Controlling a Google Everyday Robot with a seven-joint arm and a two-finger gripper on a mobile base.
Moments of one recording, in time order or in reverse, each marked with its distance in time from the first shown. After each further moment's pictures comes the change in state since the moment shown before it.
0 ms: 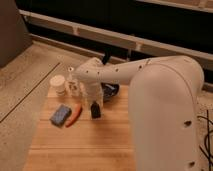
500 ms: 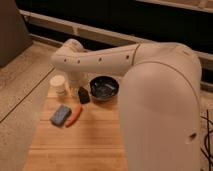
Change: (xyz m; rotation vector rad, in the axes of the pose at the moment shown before) arm -0.036 0.060 -0.082 0.067 -0.148 -0.129
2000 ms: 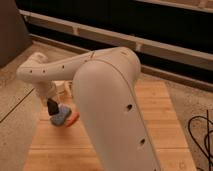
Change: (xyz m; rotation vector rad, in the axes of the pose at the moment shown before) arm 0.011 0.155 0.047 -0.153 0.073 0.028
